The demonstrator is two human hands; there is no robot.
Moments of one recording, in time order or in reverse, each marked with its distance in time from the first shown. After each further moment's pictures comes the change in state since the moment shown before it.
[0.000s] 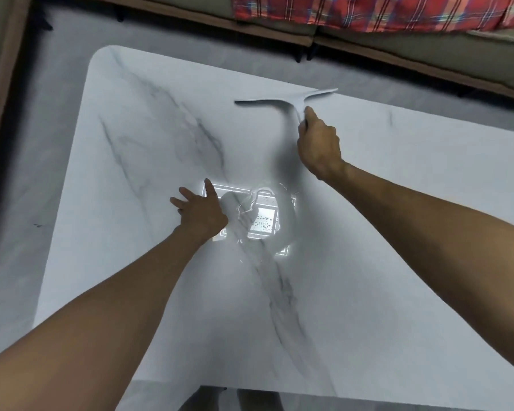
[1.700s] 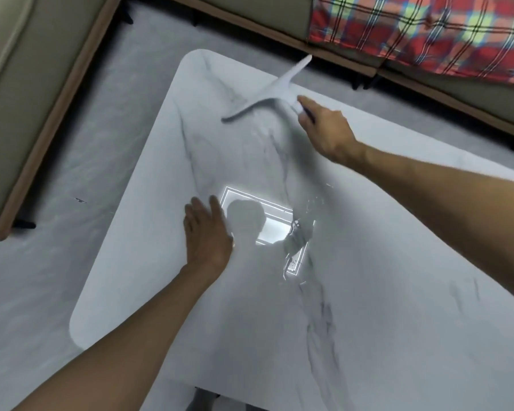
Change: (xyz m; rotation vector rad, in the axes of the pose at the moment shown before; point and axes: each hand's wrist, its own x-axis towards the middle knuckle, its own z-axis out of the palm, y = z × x) left_hand -0.036 -0.100 0.014 -0.238 0.295 -0.041; right_hand 0.035 -0.118 0.035 -0.125 -0.185 -0.447
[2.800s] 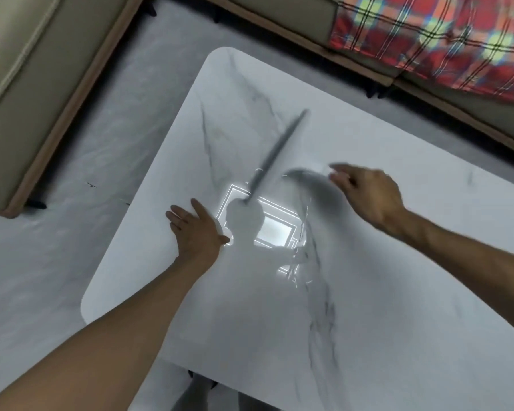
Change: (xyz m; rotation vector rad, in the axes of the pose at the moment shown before) left_hand 0.005 -0.037 -0.004 0.050 -0.105 -0.238; right_hand -0.110 0.011 -0.005 -0.100 -0.043 0.034
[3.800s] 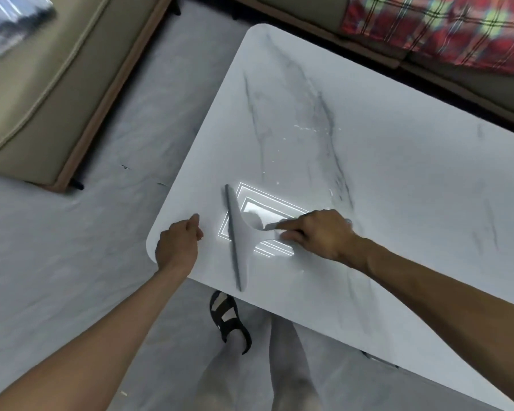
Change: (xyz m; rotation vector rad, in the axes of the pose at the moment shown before) left_hand -0.113 -0.190 0.006 -0.592 0.165 -0.093; right_hand -0.172 -0.127 0.116 -0.241 -0.324 -0.386
